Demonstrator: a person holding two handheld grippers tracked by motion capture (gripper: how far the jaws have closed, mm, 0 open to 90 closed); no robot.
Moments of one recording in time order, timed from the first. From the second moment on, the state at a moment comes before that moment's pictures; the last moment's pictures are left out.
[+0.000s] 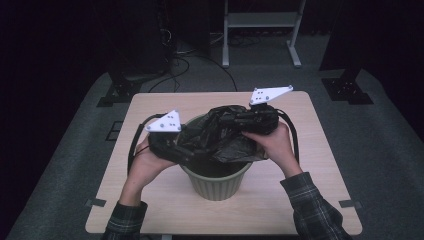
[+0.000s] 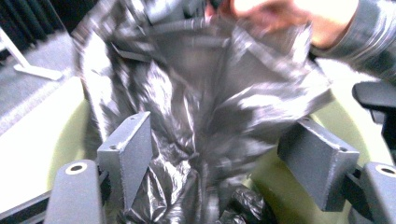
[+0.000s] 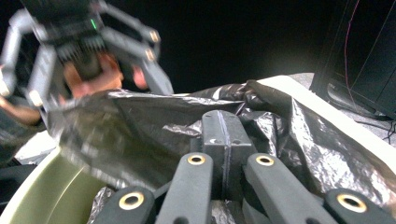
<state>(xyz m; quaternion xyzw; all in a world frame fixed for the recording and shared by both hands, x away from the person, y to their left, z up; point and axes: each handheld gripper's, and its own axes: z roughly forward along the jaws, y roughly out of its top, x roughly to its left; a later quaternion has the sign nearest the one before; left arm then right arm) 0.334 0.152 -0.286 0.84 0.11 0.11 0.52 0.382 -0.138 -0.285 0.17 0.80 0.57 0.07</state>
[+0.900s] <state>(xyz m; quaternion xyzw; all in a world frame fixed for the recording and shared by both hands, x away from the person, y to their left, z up) 0.385 0.111 -0.268 0.86 0.16 0.06 0.48 0.376 -0.146 -0.280 0.16 0.79 0.59 0.07</state>
